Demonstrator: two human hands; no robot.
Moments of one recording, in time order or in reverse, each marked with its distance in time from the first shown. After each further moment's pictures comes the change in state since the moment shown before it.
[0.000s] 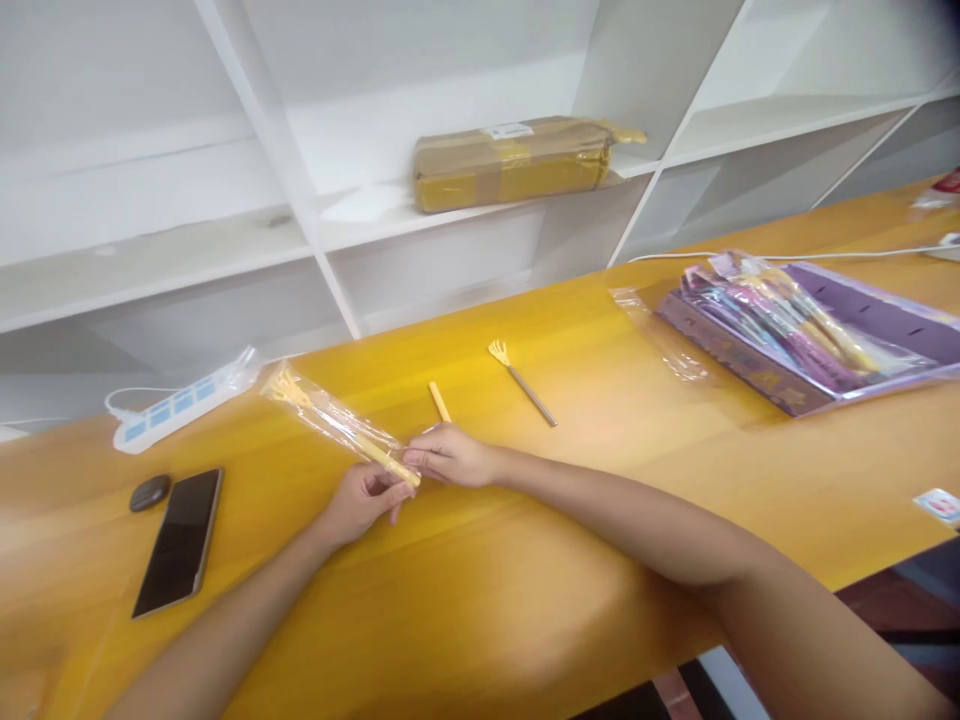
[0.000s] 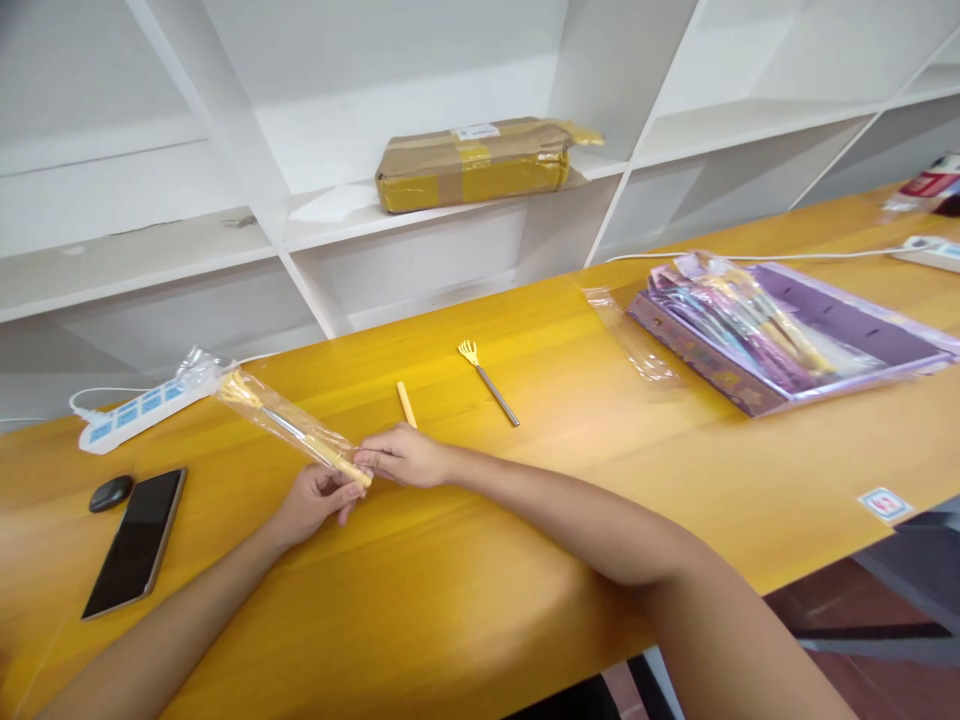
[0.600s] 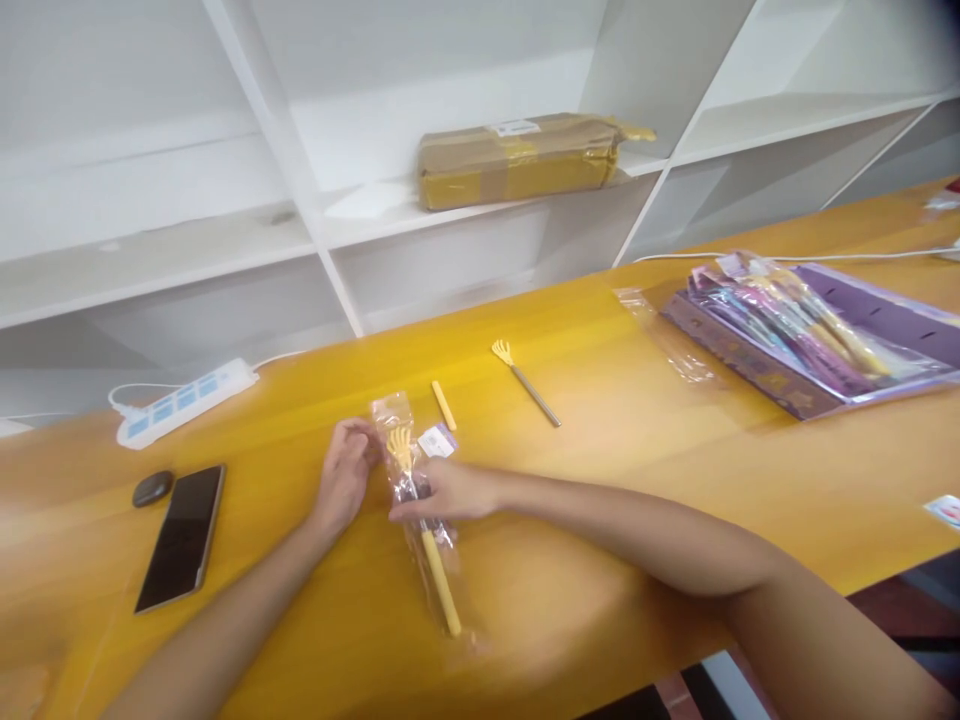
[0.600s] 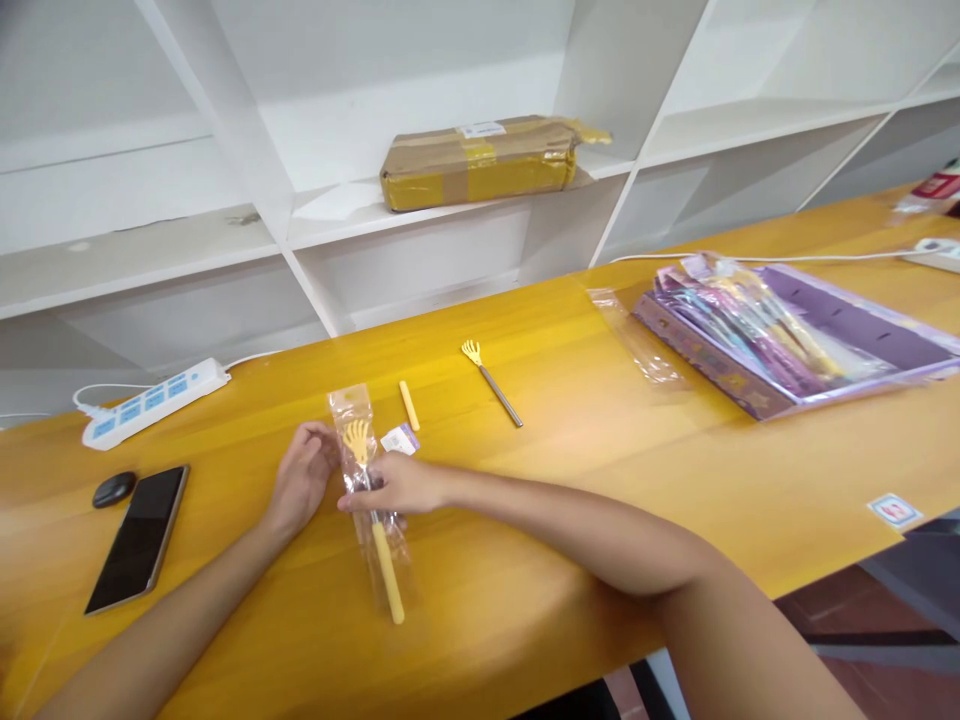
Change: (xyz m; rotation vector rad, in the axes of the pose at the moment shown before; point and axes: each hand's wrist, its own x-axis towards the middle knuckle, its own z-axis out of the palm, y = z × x) left_hand 0.014 -0.007 -0.003 -0.493 0.415 0.148; right_hand -0.003 -0.025 0.028 0.280 -0.149 0.374
